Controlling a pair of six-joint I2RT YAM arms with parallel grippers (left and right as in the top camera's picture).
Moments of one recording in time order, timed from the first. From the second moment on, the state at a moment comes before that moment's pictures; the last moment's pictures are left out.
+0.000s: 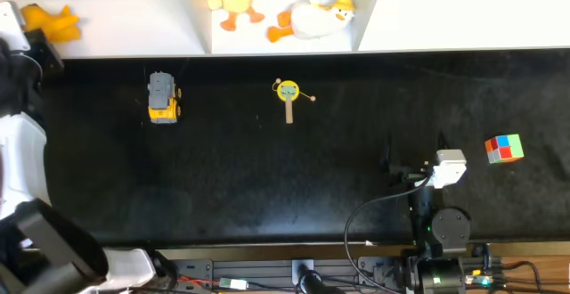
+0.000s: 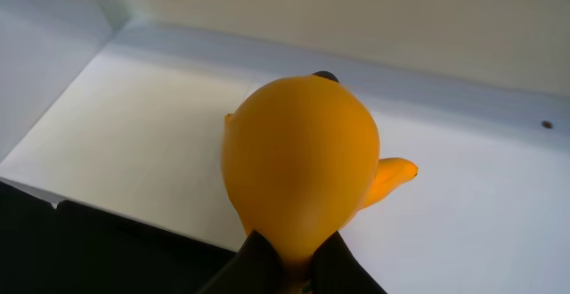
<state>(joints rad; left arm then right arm) 0.52 1.61 1.16 -0.05 0.25 0.10 0.06 0.01 0.02 -0.02 0.02 0.12</state>
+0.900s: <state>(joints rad) 0.47 1.64 1.16 -0.05 0.25 0.10 0.06 0.01 0.02 -0.02 0.02 0.12</state>
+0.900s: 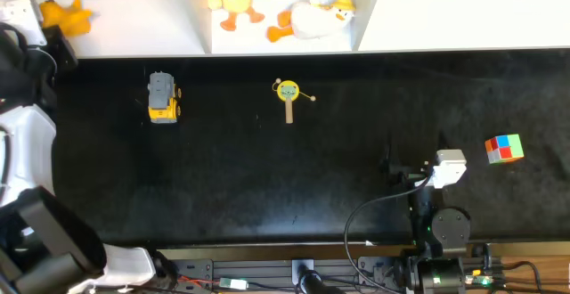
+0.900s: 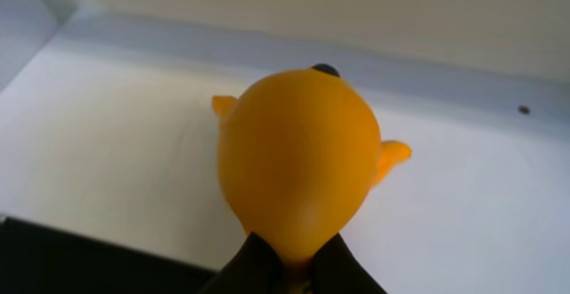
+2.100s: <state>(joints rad) 0.51 1.55 1.16 -0.14 0.22 0.10 0.06 0.01 0.02 -0.02 0.02 0.12</state>
